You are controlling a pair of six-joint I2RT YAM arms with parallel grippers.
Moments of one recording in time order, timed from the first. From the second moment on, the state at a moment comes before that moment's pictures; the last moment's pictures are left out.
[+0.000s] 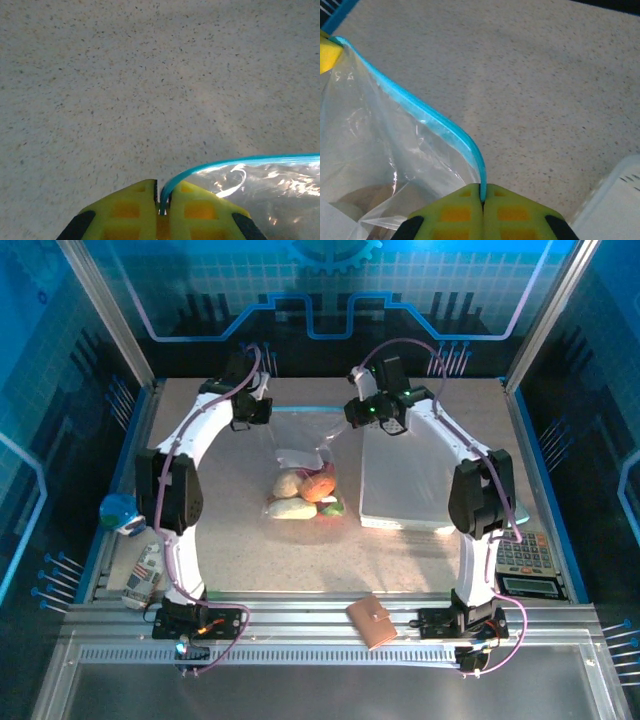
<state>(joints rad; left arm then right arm) -0.15 2.05 1.81 -0.76 0.06 -0.07 0.35 2.01 1.77 -0.58 -0.33 0.04</state>
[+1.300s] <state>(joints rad) -0.15 0.96 0.85 -0.29 0.00 -0.24 0.20 1.00 0.82 -0.17 -0.01 0.11</state>
